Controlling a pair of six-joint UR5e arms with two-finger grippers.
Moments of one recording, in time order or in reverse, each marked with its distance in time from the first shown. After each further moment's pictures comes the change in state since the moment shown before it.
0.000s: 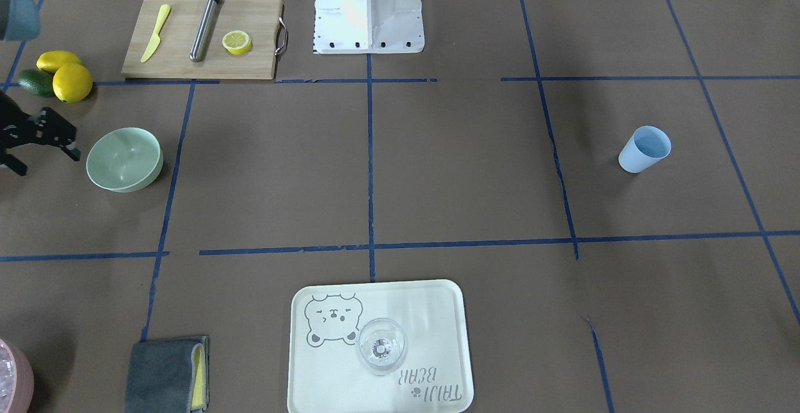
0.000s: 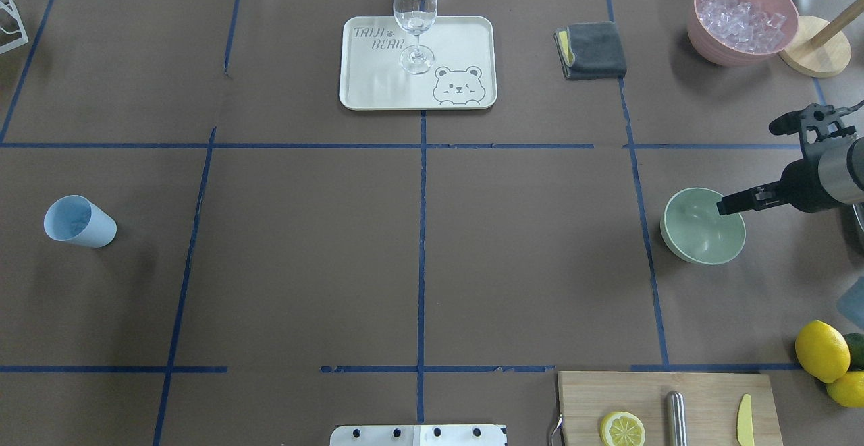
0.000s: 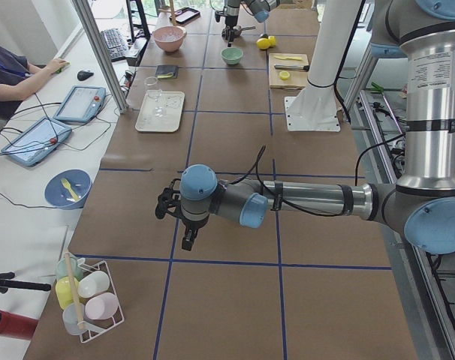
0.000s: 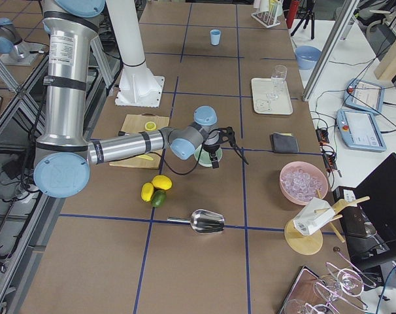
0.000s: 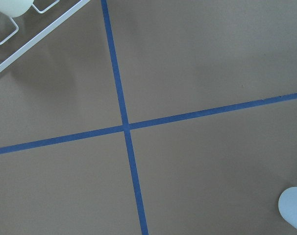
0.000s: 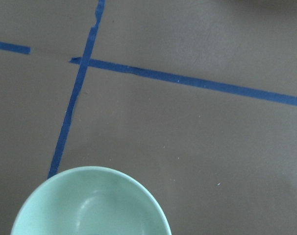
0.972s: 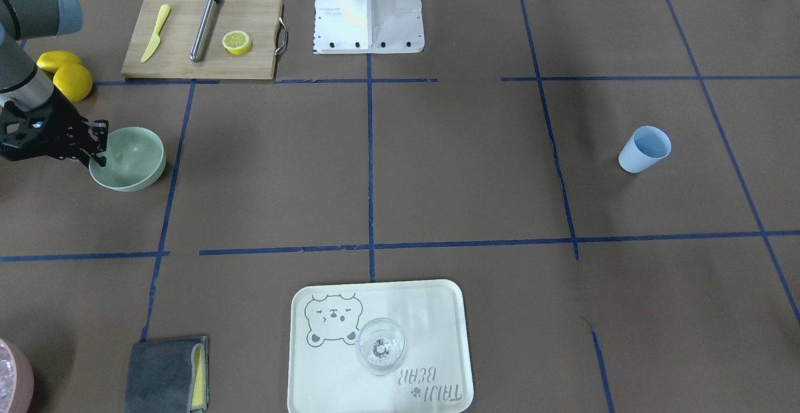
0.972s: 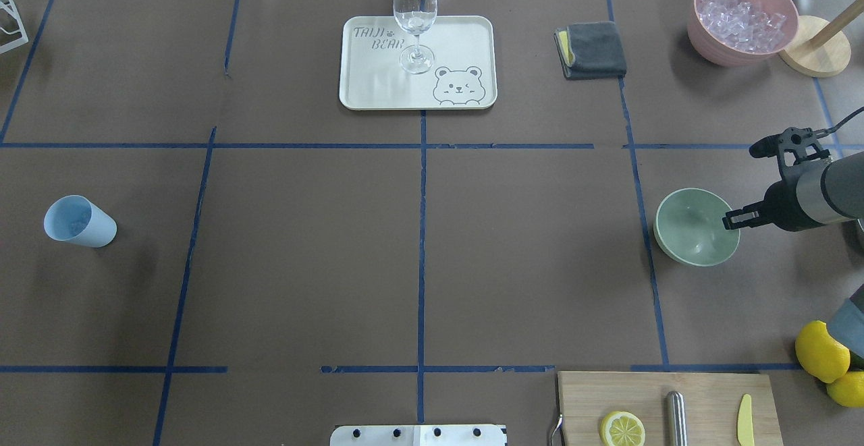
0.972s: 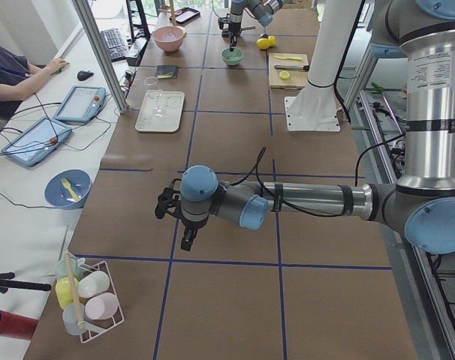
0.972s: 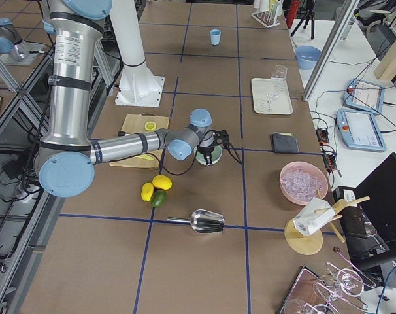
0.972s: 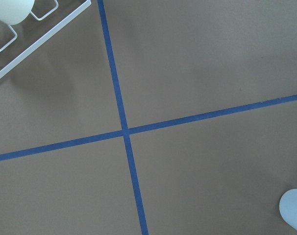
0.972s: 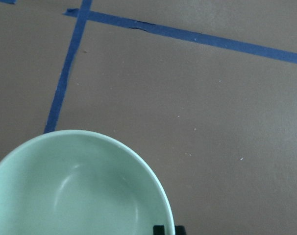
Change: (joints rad) left arm 0.000 0.001 0.007 -0.022 0.000 -0.001; right arm -0.056 -0.010 0.001 0.000 -0.041 0.014
